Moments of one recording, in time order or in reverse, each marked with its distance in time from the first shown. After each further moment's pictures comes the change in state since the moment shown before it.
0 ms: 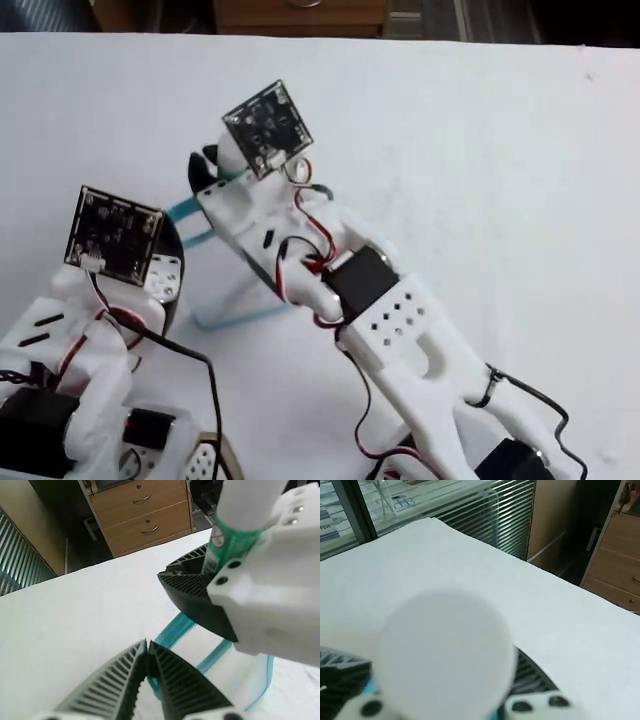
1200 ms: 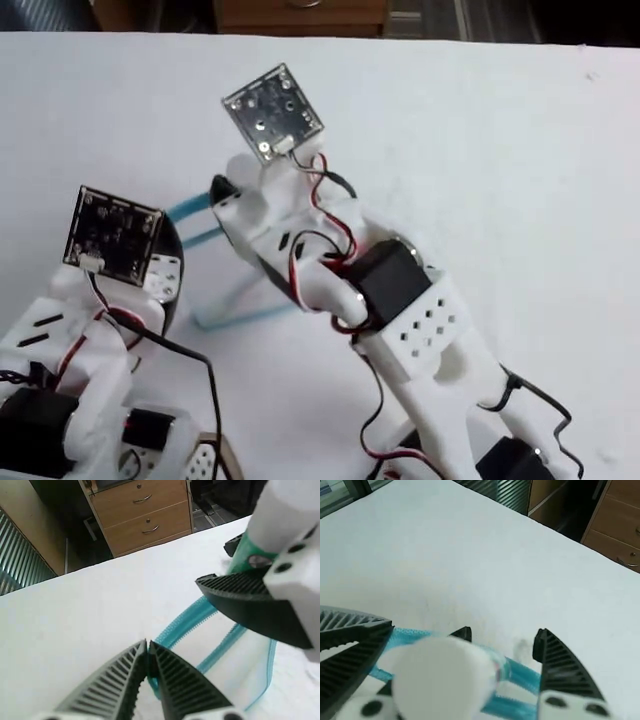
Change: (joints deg) left arm 0.0 0.0 0.0 0.0 0.0; right arm 0.0 1.0 -17.6 26.9 -0.5
